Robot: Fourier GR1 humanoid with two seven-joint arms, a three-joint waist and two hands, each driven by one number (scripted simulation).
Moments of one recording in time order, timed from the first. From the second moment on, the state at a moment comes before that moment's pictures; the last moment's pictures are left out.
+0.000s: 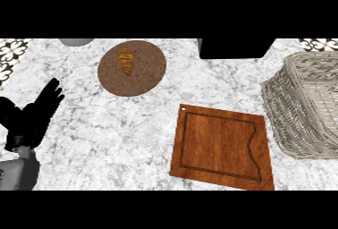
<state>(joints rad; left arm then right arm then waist) -0.17 0.28 0.19 -1.43 0.07 -0.07 0.24 1.01 -0.57 0.67 -2.09 0.78 -0.33 -0.54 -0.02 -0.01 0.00</state>
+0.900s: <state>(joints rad) -0.18 0.27 0.19 -1.43 0.06 -0.08 0.24 1.35 -0.75 0.50 -2.38 0.58 -0.64 -0.67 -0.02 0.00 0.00</state>
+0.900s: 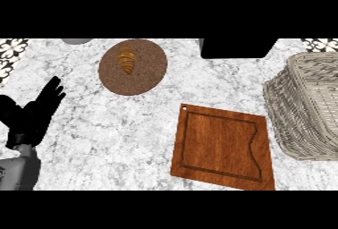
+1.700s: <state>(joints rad) -0.23 0.25 0.15 -1.43 0.04 -0.07 0.24 1.09 -0.72 0.23 -2.39 0.49 -0.73 -0.33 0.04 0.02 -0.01</state>
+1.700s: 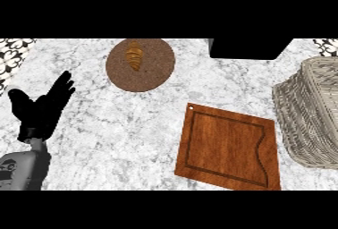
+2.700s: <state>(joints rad) -0.21 0.24 0.15 -1.41 0.04 -0.07 0.23 0.31 -0.92 -0.23 -1.95 -0.14 -0.35 0.01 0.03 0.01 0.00</state>
